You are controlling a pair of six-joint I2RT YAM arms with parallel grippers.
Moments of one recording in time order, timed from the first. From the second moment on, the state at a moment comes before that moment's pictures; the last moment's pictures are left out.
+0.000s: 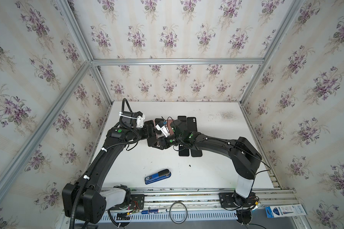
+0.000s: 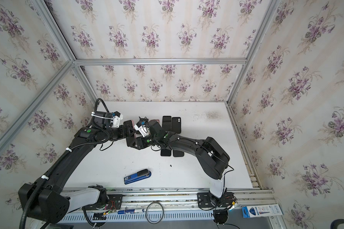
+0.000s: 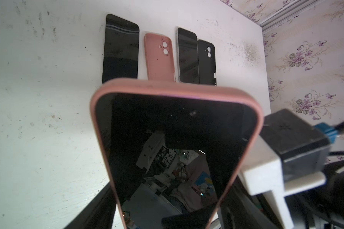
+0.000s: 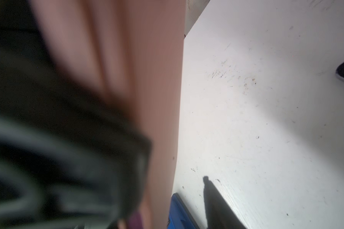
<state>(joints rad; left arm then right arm) -0.21 1.21 1.11 -0.77 0.35 -0.40 0.85 1.86 1.29 0.01 -0.61 0.54</state>
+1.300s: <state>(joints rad) -0.48 1.30 1.45 -0.65 0.89 0.31 0.36 1.05 0.77 -0.14 -0.97 -0.15</state>
